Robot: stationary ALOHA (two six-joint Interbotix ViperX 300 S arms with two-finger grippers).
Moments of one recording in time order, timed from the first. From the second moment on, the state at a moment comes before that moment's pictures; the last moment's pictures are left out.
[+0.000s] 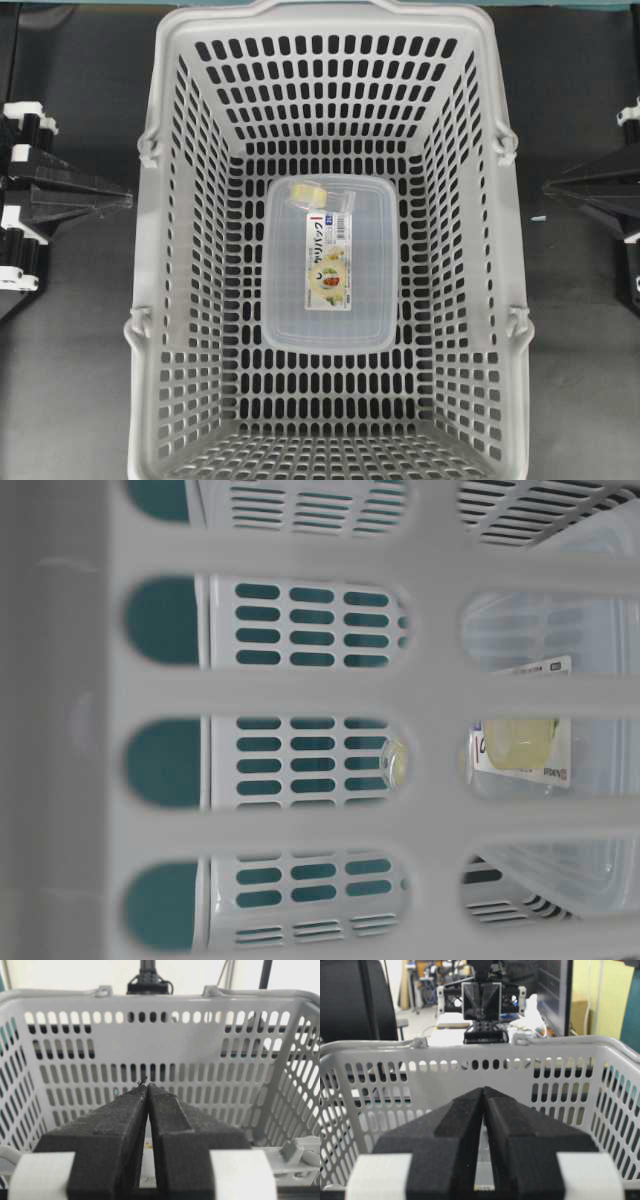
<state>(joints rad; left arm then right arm) 0.00 -0.96 1.17 0.00 -0.29 0.00 0.00 -0.97 1.18 0.00 -0.29 0.00</state>
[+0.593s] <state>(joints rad) -0.05 -0.62 0.66 0.04 0.36 -0.08 0.04 -0.98 1.17 0.01 -0.16 0.05</state>
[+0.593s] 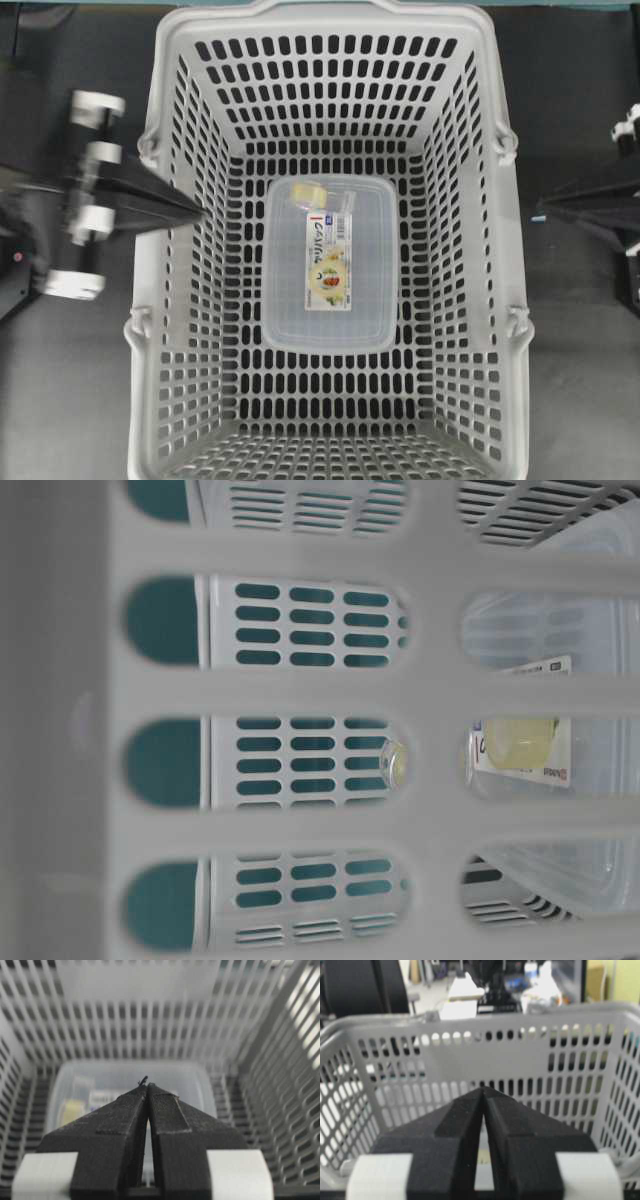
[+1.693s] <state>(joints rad) -0.06 0.09 0.13 0.04 0.84 -0.06 0.08 -1.08 1.16 0.01 -0.08 0.09</state>
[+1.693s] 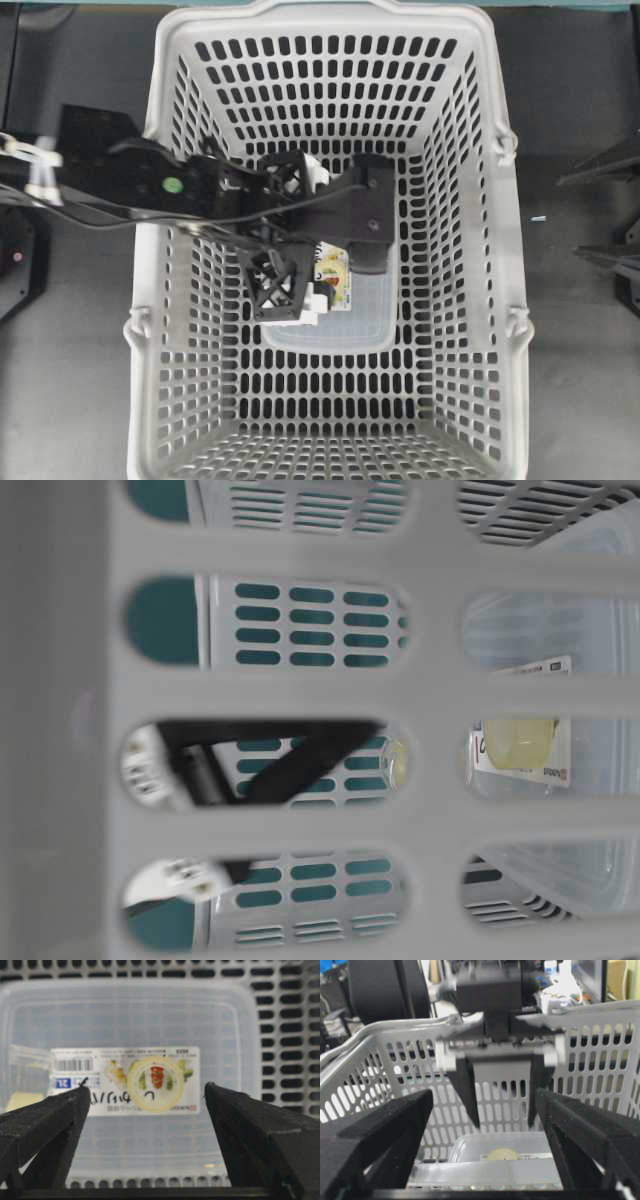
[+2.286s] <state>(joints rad) -0.06 0.22 0.13 0.04 0.83 -0.04 0.08 -1.12 1.16 0.01 0.00 0.09</state>
